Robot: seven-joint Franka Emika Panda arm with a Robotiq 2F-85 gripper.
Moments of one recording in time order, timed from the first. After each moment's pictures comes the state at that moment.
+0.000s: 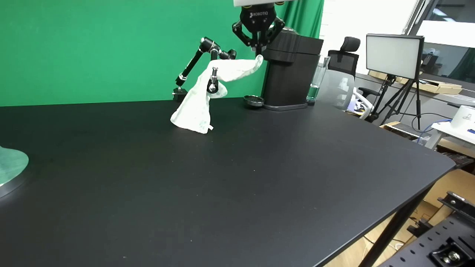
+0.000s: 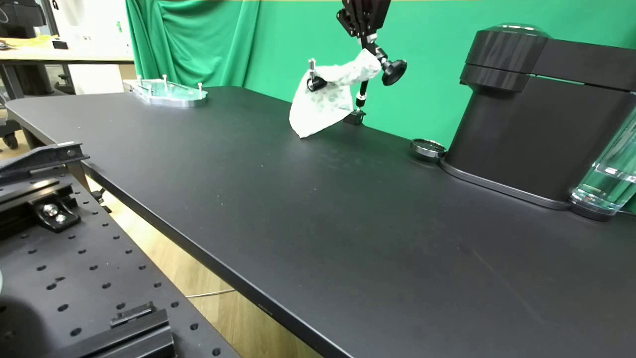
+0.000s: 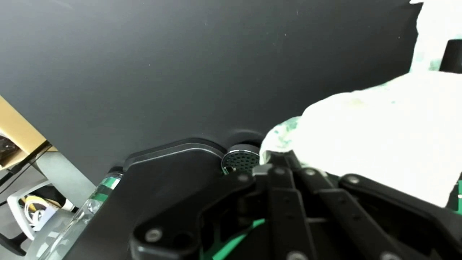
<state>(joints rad) 0.08 0.16 0.01 -2.16 -0.61 2.47 0.89</state>
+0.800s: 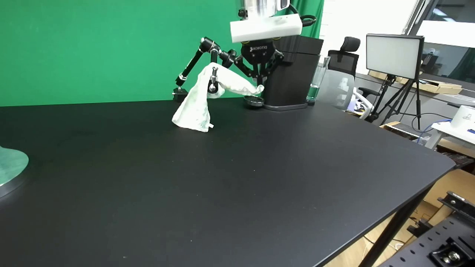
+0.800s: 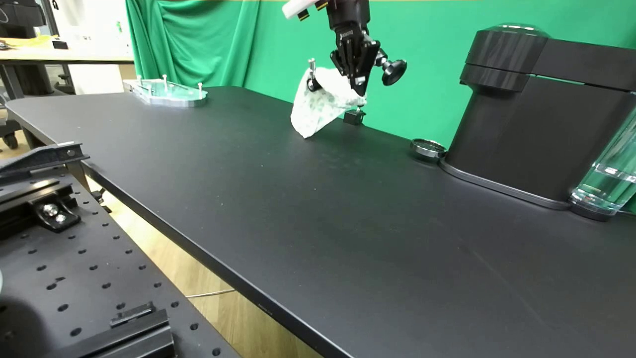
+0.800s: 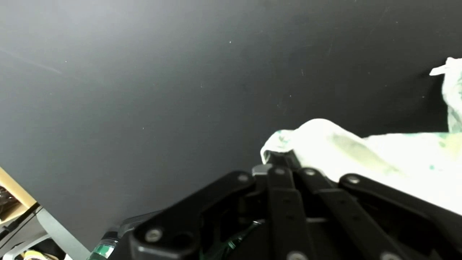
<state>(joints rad) 0.10 0.28 -0.02 -2.17 -0.53 2.48 0.89</state>
